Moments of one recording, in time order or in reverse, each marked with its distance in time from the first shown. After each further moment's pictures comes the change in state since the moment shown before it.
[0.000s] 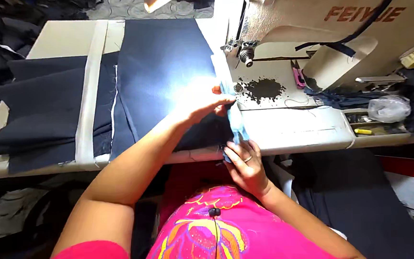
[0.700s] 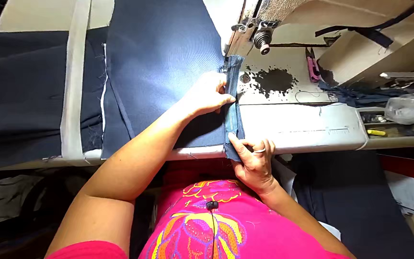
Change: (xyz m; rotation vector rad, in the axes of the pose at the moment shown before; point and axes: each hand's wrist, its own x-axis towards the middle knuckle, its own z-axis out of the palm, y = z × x) left_hand 0.025 -0.035 -0.010 0.369 -0.115 0.172; right_hand 0.016 -0.002 -0.003 -0.085 0.004 0.135
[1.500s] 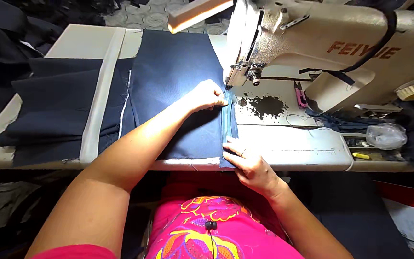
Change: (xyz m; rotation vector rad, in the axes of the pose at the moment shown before) left_hand 0.035 -0.011 -0.039 0.184 -0.036 -0.064; right_hand 0.047 0.022 -0.018 0.363 -0.331 -0.241
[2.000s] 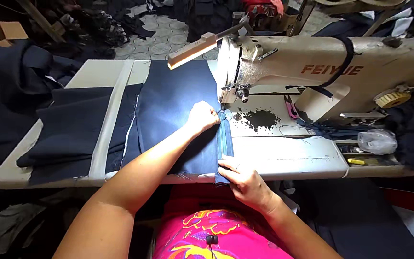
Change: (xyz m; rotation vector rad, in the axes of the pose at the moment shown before) left_hand -0.005 0.008 0.020 0.214 0.241 -0.222; right_hand -0.005 -0.011 0.012 -0.008 0.047 0.016
